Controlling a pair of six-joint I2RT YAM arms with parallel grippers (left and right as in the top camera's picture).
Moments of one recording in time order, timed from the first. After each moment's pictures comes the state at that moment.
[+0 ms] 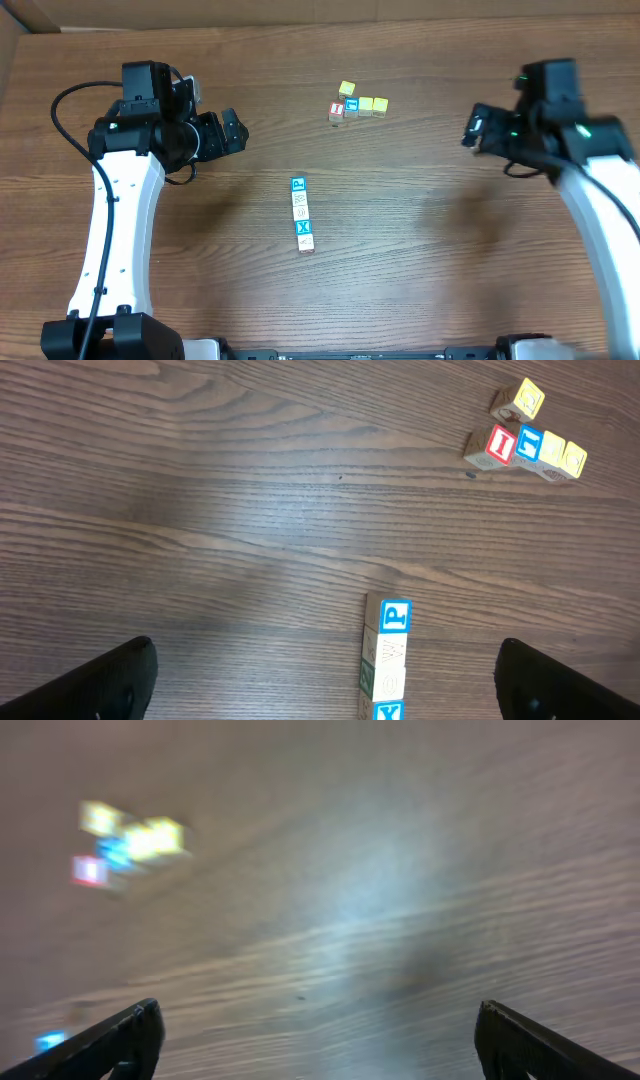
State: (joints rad) left arm 0.08 1.54 1.41 -0.99 0.23 -0.23; right arm 0.07 1.37 1.38 -0.99 0.00 0.39
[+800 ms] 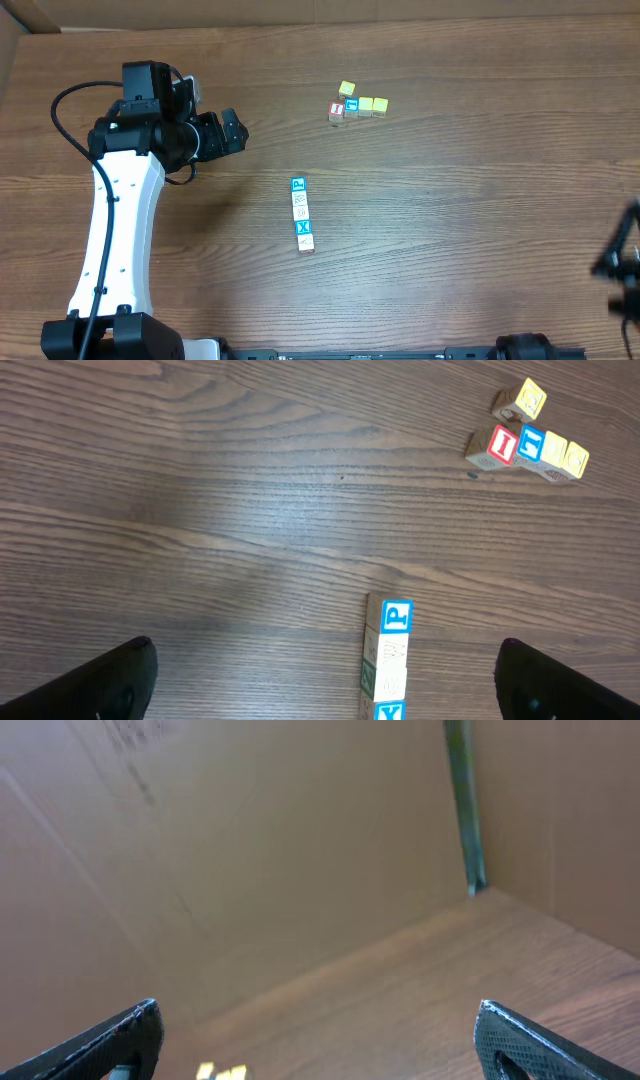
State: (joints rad) left arm 0.08 1.54 1.41 -0.99 0.23 -0.23; right arm 0.07 0.43 1.32 -0.95 0.30 0.38
